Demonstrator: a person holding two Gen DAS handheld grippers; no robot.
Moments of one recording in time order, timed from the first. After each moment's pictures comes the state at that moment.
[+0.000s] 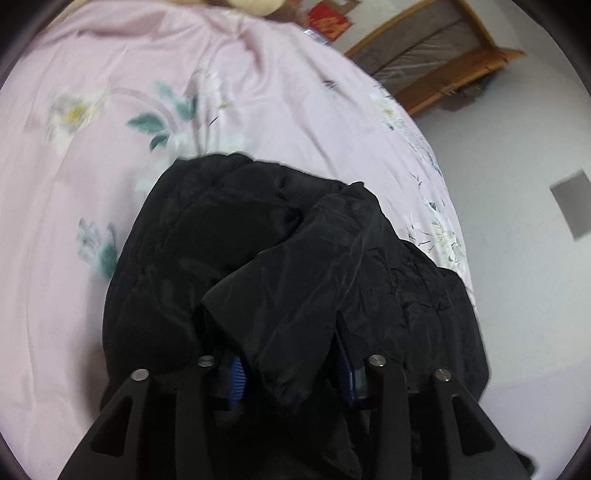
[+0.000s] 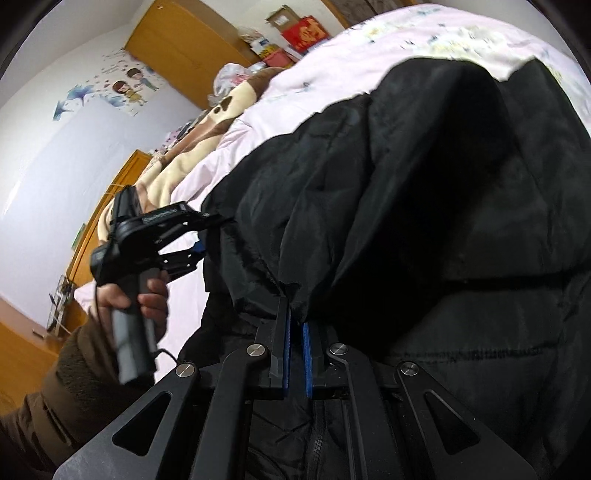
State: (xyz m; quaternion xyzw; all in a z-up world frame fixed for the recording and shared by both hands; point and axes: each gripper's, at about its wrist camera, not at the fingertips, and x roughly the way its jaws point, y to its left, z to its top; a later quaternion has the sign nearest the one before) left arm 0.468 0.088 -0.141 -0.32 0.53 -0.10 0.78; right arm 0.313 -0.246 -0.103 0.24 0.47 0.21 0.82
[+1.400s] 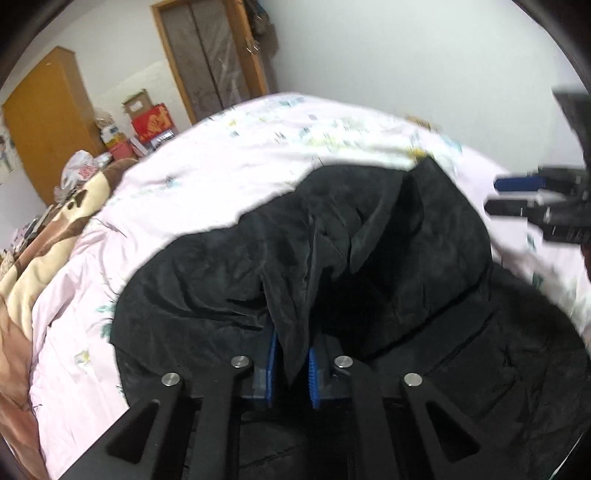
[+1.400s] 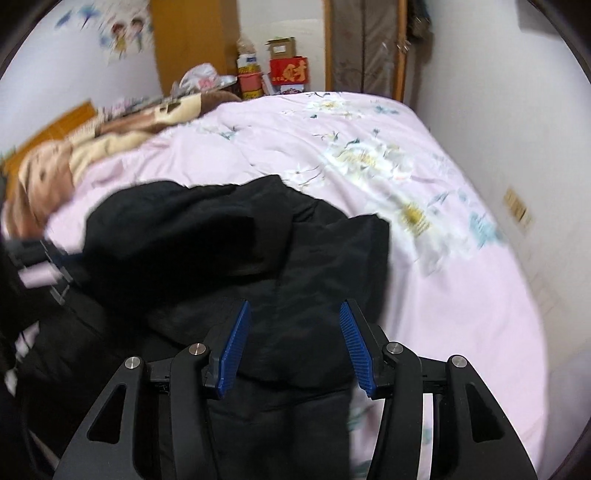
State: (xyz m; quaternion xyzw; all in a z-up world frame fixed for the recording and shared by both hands) left arm 0.364 -0.118 -0.060 0.18 0.39 -0.19 0.88; right arm 0.318 -0.359 -0.043 -0.05 0.41 0.08 0.91
